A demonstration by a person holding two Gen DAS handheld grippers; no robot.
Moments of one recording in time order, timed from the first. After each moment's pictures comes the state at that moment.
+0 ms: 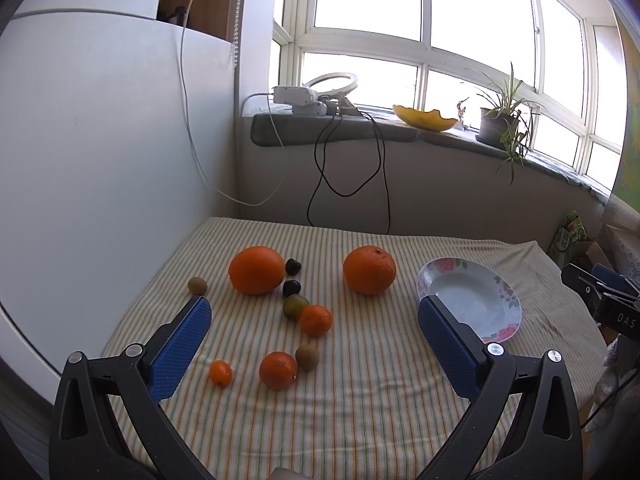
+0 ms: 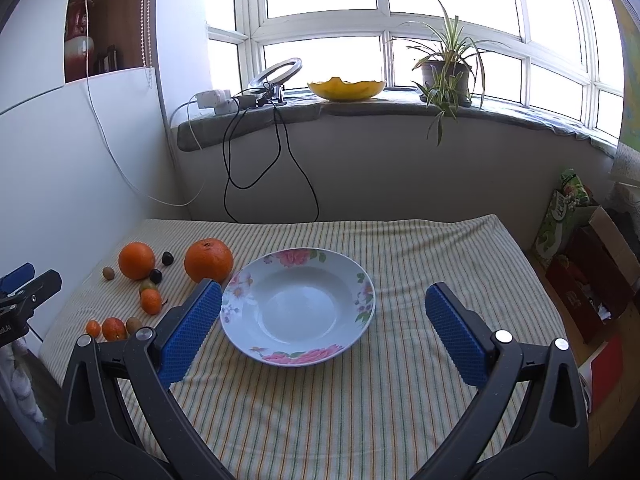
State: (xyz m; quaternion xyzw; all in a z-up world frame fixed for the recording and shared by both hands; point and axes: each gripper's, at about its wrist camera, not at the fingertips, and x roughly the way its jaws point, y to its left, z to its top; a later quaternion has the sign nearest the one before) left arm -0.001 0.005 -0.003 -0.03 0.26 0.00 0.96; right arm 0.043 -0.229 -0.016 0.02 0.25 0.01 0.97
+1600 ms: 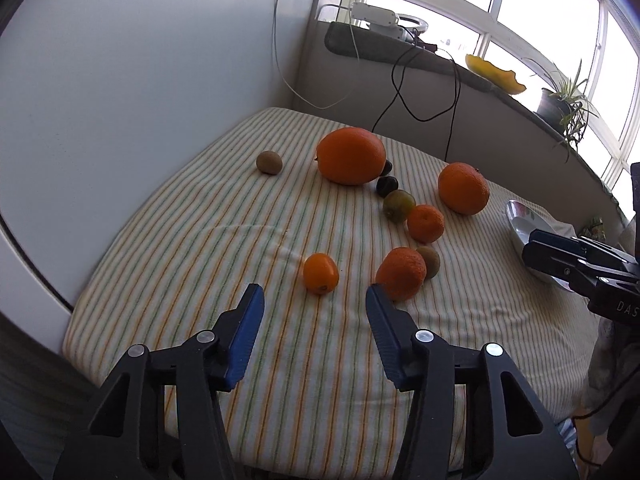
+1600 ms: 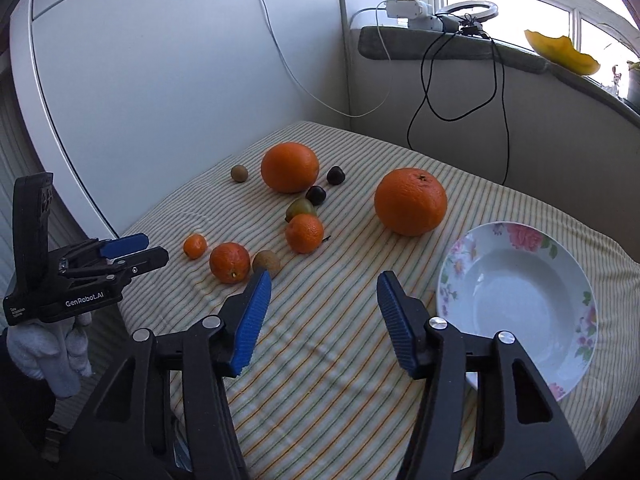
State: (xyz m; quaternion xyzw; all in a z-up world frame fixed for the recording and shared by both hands) left arm -0.004 0.107 -0.104 -0.13 0.37 0.02 0.92; right arm 0.108 -0.078 -0.087 -0.08 0.35 0.30 0.88
